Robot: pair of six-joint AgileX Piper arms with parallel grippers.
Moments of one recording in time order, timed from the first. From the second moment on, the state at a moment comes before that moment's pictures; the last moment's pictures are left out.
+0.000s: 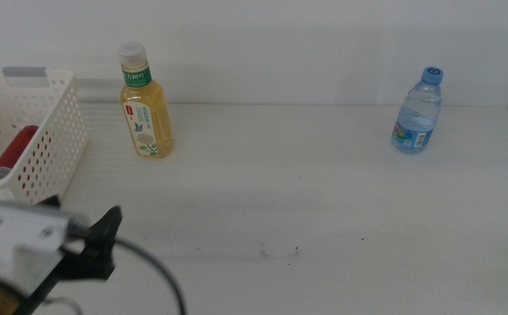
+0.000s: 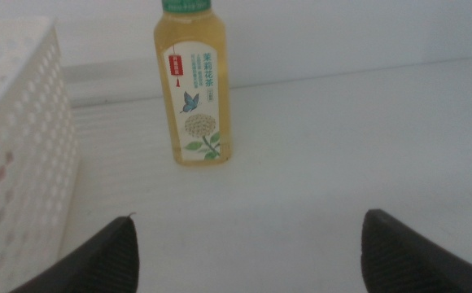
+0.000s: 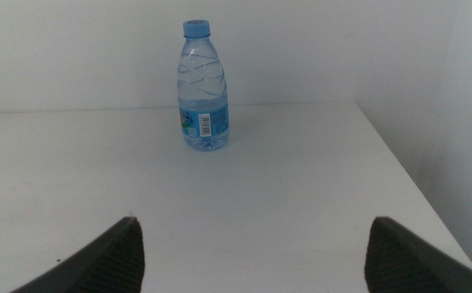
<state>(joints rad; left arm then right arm) -0.24 1.22 -0.07 -0.01 -0.85 -0.03 -0.03 0.00 0.00 0.00 0.25 0.02</state>
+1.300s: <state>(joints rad) -0.09 2.03 -0.82 0.17 -0.87 -0.10 -0.03 0.00 0.00 0.00 0.25 0.02</state>
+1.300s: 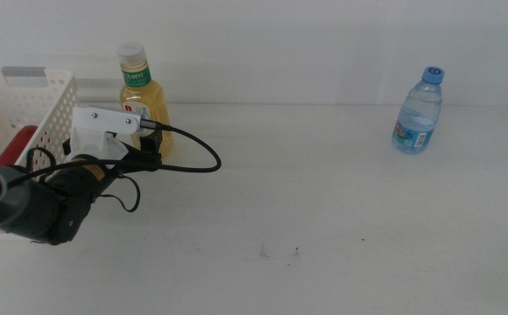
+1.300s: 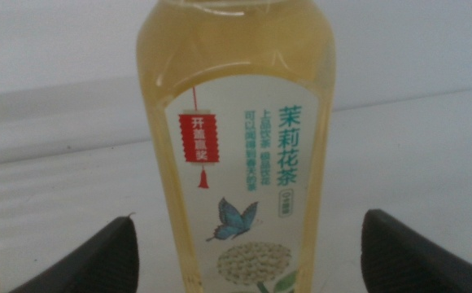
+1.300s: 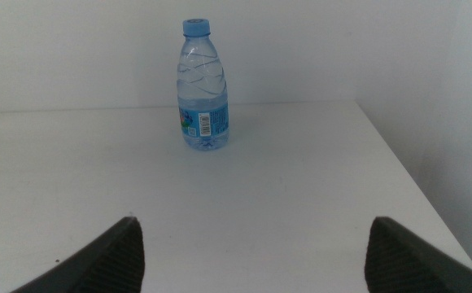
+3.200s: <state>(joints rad) -0.07 2.27 -1.17 0.35 -0.79 -0.29 -0.03 0.00 0.00 0.00 0.25 0.02</state>
